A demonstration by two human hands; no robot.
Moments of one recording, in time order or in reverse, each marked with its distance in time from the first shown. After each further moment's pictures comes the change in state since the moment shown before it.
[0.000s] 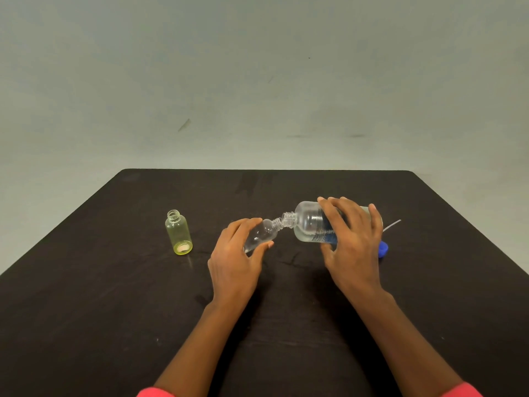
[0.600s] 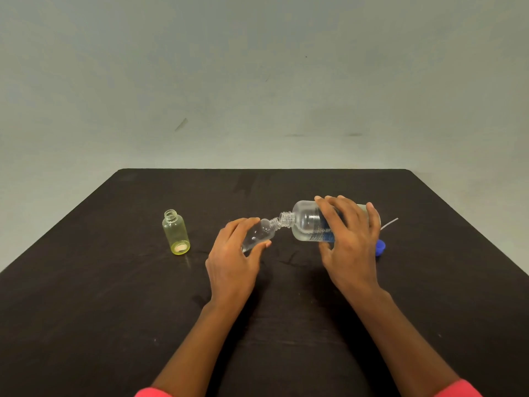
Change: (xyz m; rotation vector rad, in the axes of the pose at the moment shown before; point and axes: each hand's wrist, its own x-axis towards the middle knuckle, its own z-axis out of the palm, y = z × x) left_hand -0.001 0.000 0.000 0.009 -0.001 -0.008; right_hand -0.001 0.000 0.000 -0.003 -0.020 -0.001
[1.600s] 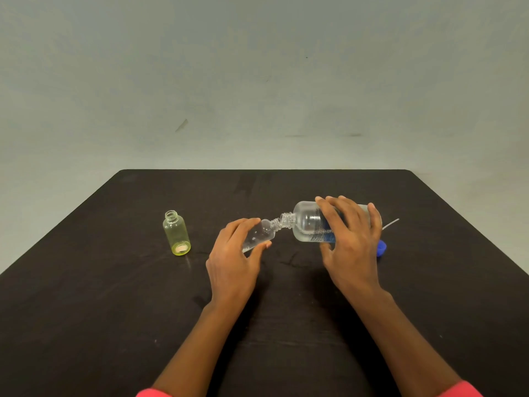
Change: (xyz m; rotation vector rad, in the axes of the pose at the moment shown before) left_hand 0.000 0.000 0.001 -0.018 0.008 -0.003; right_hand 0.000 0.001 0.000 -0.005 0.011 -0.008
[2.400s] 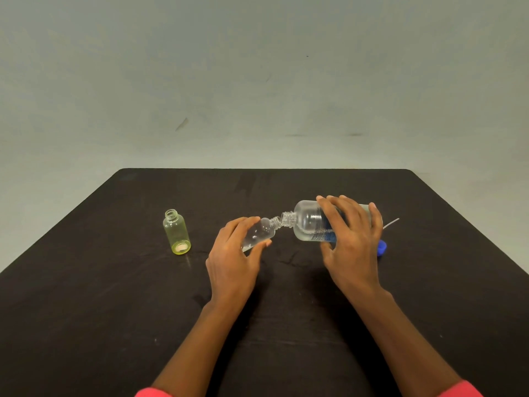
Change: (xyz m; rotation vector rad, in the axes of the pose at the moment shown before) left_hand 0.001 -0.001 0.000 0.010 0.007 0.016; right_hand 0.000 0.000 0.001 -0.003 0.004 0.014
